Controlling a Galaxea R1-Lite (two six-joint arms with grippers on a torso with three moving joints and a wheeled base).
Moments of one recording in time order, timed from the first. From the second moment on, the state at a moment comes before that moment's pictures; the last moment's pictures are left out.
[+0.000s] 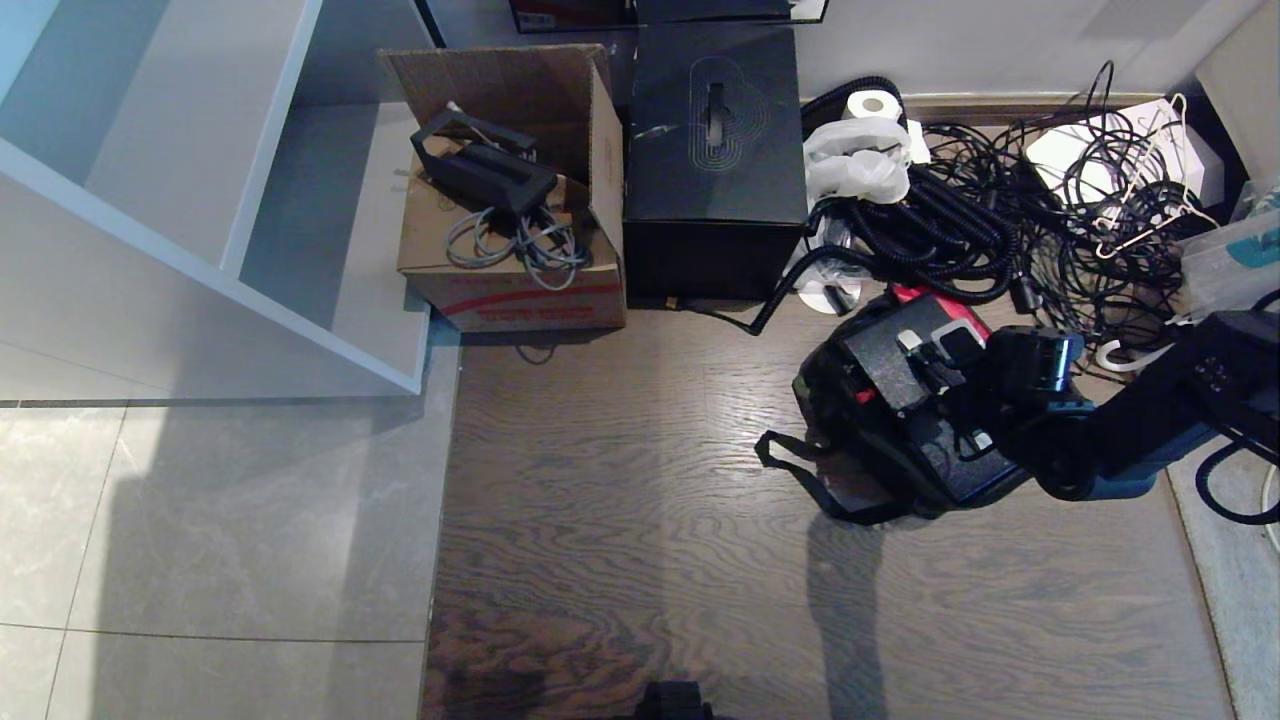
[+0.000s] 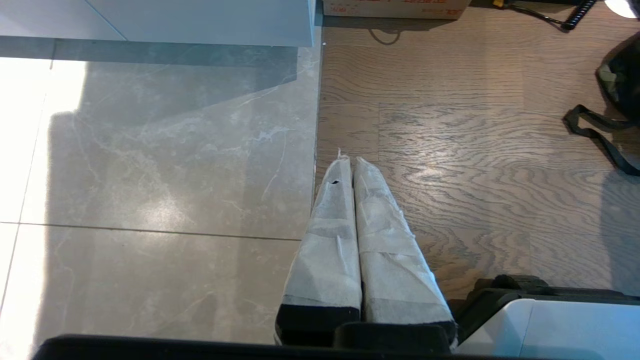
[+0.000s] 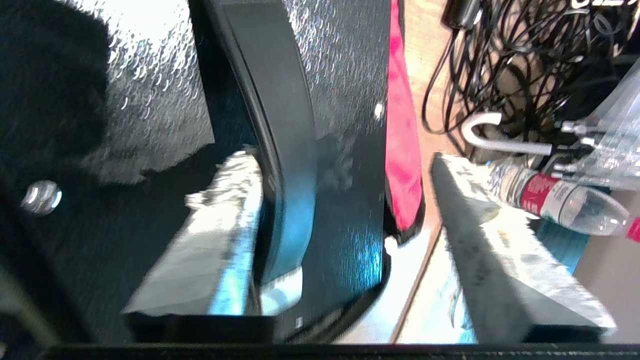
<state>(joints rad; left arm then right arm) 0.00 0.00 0.00 0.00 0.01 -0.01 -0.01 2.28 -1.12 -0.91 -0.41 -0.63</state>
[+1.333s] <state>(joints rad) 0.00 0.00 0.00 0.00 0.01 -0.01 -0.24 2.17 -0.95 -0.47 -0.01 0.44</state>
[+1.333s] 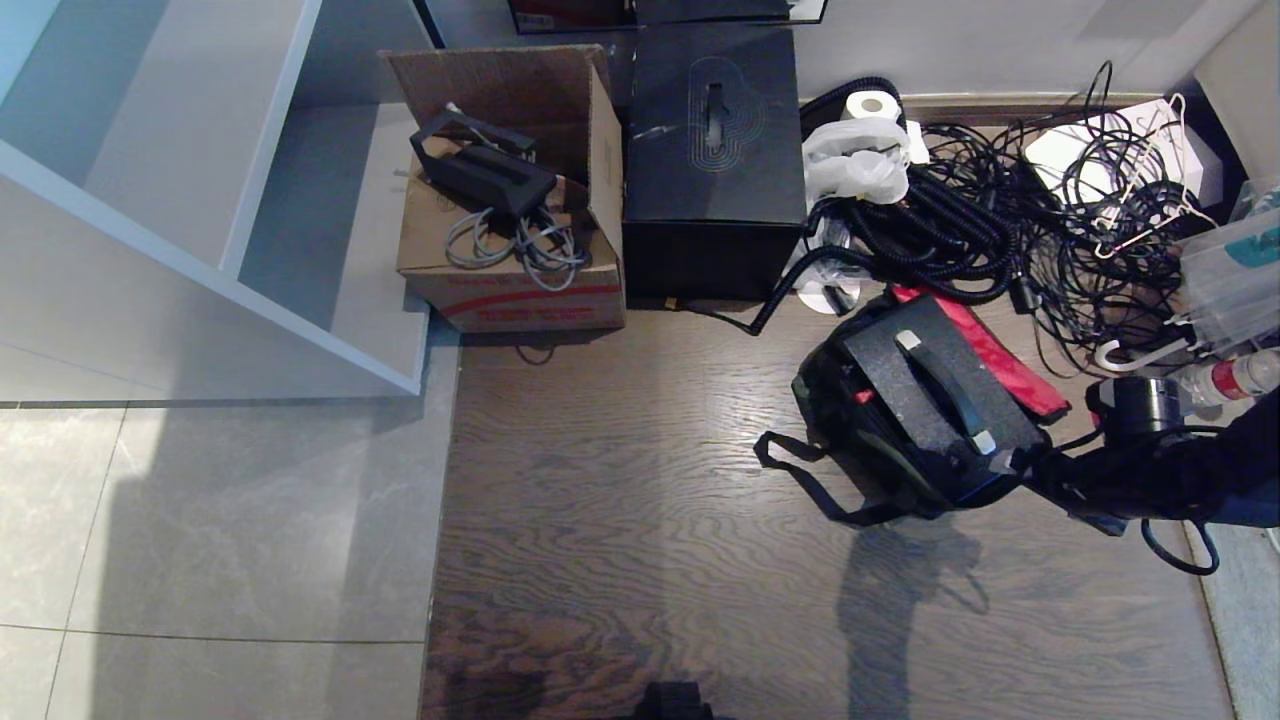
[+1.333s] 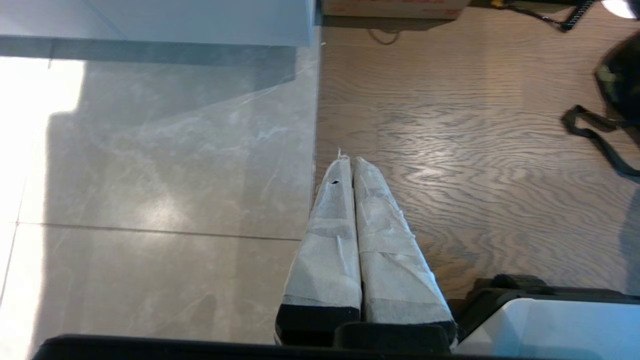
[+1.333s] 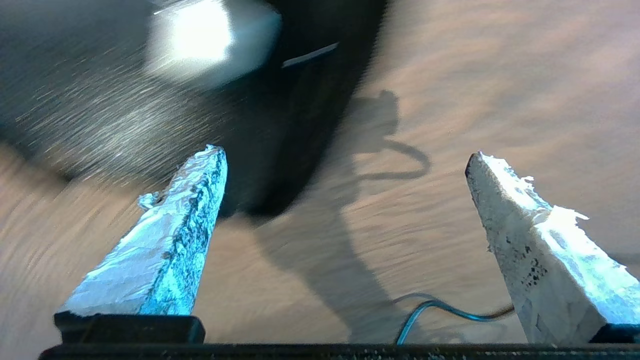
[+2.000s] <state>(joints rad) 0.00 0.00 0.00 0.00 0.01 -0.01 -0.31 2.27 -1.03 -0.45 0.00 0.45</state>
